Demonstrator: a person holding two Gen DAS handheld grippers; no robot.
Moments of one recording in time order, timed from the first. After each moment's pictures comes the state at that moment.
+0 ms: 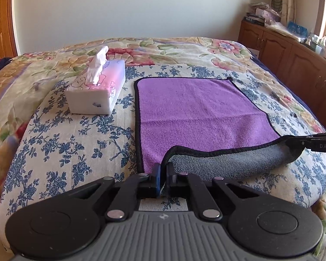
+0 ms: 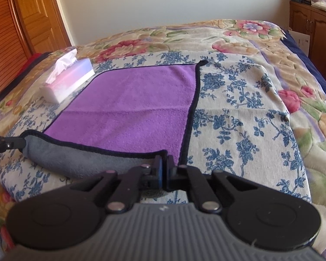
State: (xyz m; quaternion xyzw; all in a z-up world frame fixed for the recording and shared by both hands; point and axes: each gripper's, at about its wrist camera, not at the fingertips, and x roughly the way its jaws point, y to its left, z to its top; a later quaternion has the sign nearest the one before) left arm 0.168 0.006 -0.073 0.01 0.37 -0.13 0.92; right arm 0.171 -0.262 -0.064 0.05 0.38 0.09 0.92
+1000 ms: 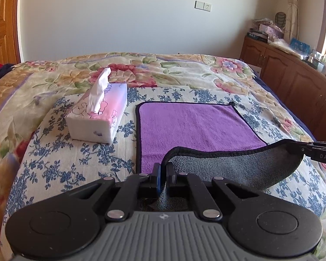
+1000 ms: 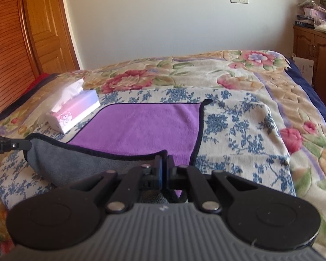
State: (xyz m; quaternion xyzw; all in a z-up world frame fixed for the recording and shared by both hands) left arm 0.197 0.007 -0.049 -0.01 0.34 -0.13 0.93; right arm 0.188 -0.266 -0.041 0.04 0.30 0.11 0.95
